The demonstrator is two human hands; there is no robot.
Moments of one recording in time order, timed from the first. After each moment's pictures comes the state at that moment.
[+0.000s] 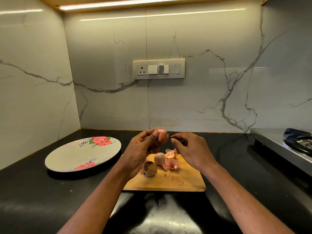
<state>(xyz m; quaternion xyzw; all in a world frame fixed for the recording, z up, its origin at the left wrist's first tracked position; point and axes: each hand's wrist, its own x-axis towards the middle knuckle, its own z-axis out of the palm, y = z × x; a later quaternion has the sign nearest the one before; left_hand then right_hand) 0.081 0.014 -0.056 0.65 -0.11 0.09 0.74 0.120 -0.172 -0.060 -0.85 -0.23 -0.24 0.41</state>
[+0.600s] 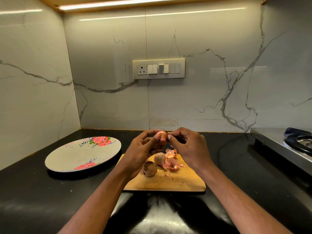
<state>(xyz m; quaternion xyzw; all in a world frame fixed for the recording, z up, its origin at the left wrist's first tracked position) 0.083 0.013 -0.058 0.66 -0.12 0.09 0.74 0.114 -0.159 -0.061 -0.78 -0.24 -0.29 0.50</state>
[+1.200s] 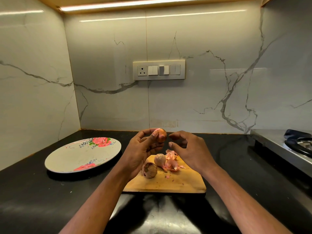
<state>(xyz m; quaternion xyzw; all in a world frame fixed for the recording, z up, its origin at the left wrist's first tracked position) 0.079 0.013 -0.053 0.61 -0.10 0.10 0.78 0.118 -0.169 -0.061 -0.84 -0.25 -0.24 0.42</state>
